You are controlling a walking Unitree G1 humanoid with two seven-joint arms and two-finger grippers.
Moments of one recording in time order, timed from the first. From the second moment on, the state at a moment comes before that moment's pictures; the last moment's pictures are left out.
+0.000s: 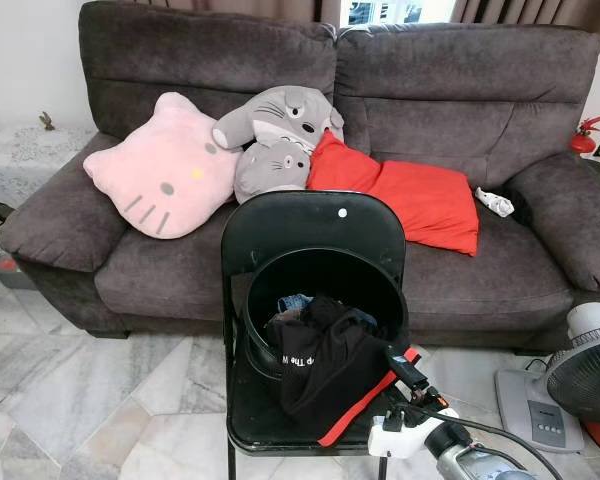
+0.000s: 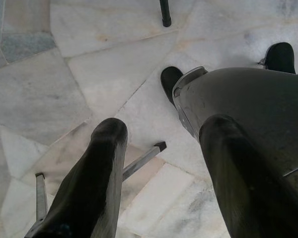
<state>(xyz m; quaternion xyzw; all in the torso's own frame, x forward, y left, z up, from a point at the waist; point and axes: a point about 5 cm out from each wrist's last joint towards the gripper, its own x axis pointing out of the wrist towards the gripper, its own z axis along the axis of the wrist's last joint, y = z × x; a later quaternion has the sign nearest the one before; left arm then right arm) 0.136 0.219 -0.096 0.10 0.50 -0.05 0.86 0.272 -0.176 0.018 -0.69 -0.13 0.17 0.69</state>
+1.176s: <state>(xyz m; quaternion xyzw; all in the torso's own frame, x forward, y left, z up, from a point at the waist) 0.136 0.219 -0.096 0.10 0.50 -0.05 0.86 0.262 -0.176 0.051 -0.65 -0.15 0.16 0.73</state>
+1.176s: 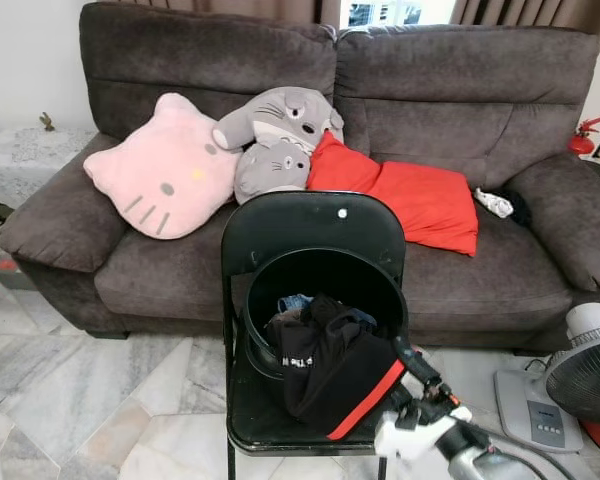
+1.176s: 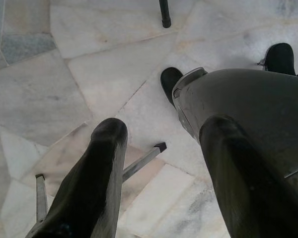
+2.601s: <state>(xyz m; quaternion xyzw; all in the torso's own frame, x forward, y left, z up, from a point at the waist) 0.137 0.219 -0.096 0.10 0.50 -0.05 0.86 0.275 -0.152 0.056 -0.58 -0.16 0.29 0.74</state>
